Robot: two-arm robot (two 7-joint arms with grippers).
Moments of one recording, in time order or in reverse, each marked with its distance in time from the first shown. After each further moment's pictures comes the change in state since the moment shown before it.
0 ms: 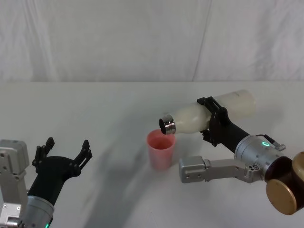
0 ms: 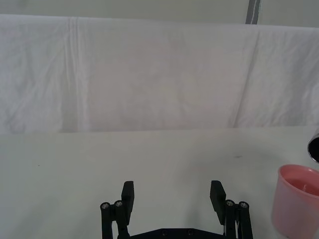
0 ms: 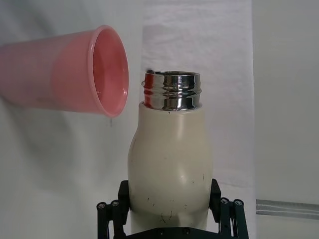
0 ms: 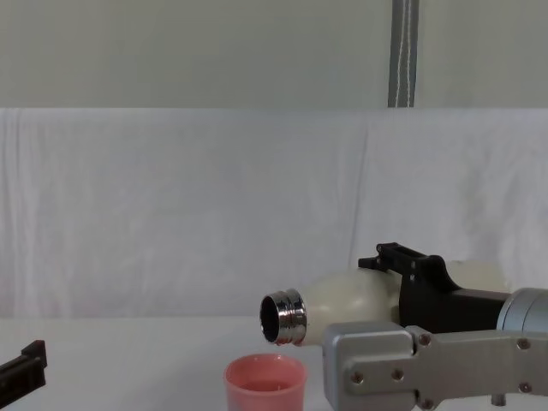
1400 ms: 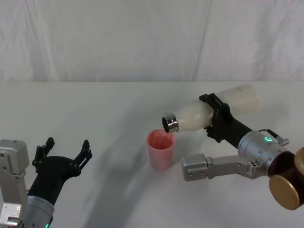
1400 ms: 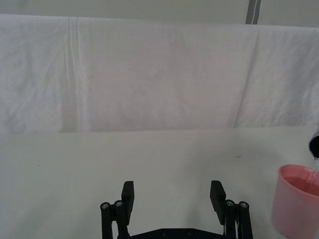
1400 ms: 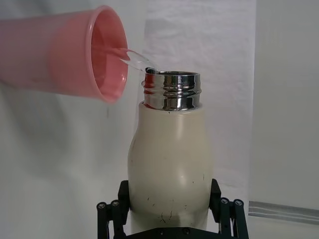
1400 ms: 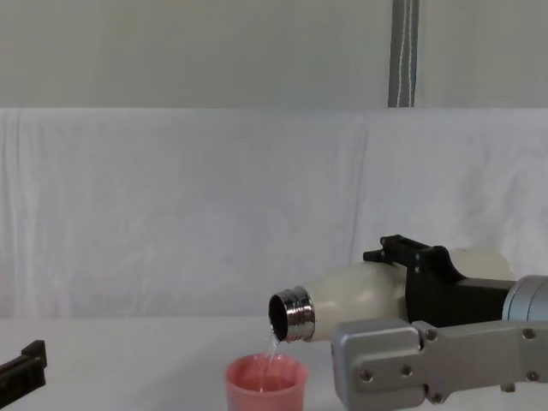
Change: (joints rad) left arm 0.000 0.000 0.000 0.000 0.000 0.000 0.000; right arm 0.028 0.023 -0.015 -0.003 -0.025 0.006 0.018
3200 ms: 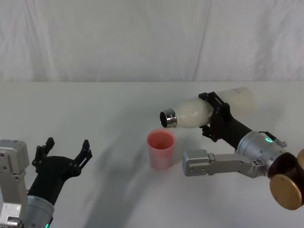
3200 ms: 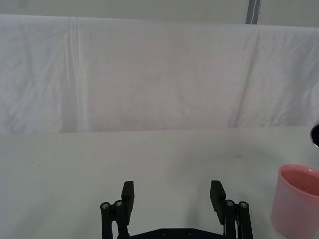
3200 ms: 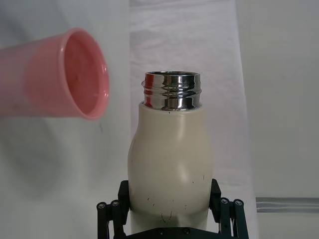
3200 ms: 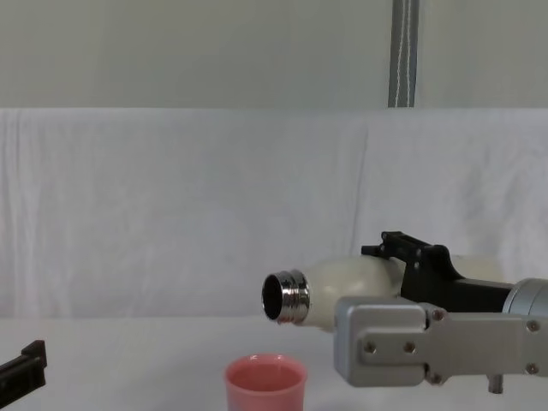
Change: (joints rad) left arm 0.000 0.000 0.000 0.000 0.000 0.000 0.000; right arm -0.017 -0.026 0.034 0.031 0.094 -0.056 -0.057
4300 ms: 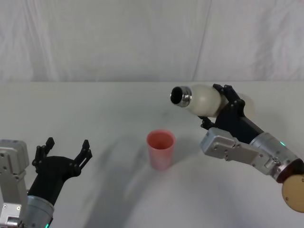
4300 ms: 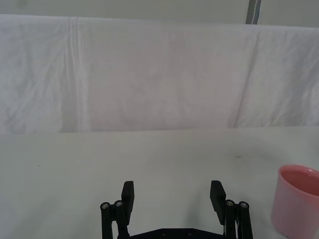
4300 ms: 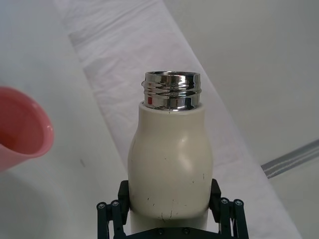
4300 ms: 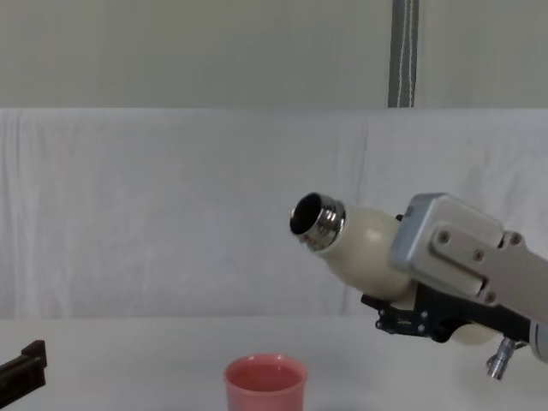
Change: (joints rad) left arm 0.000 0.000 0.000 0.000 0.000 0.000 0.000; right arm -0.090 -0.072 0.159 0.032 0.288 -0.157 -0.083
